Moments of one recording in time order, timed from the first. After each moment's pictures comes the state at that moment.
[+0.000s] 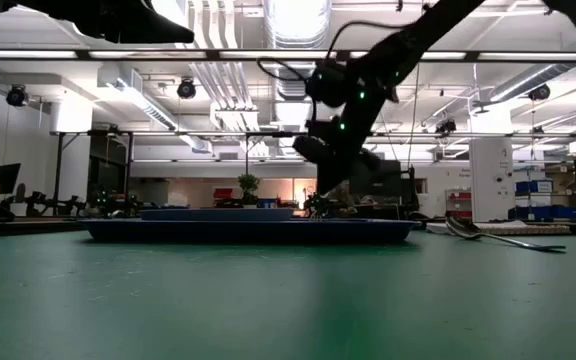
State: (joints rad) left arm -0.22 0.80 0.55 0.09 -0.53 0.40; right arm -0.44 1.91 1.32 -0.36 0.20 0.28
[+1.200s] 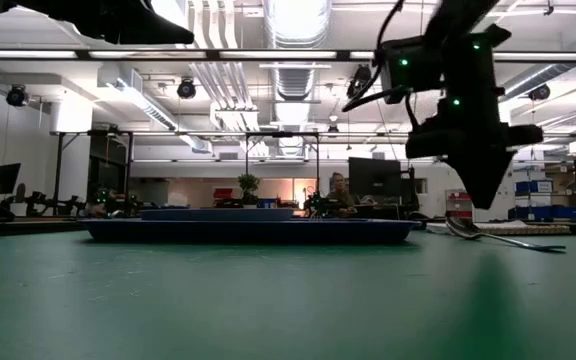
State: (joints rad) left arm -0.22 0.80 0.54 0.09 -0.53 0.40; right arm -0.10 1.59 0.97 -1.02 0.09 1.04
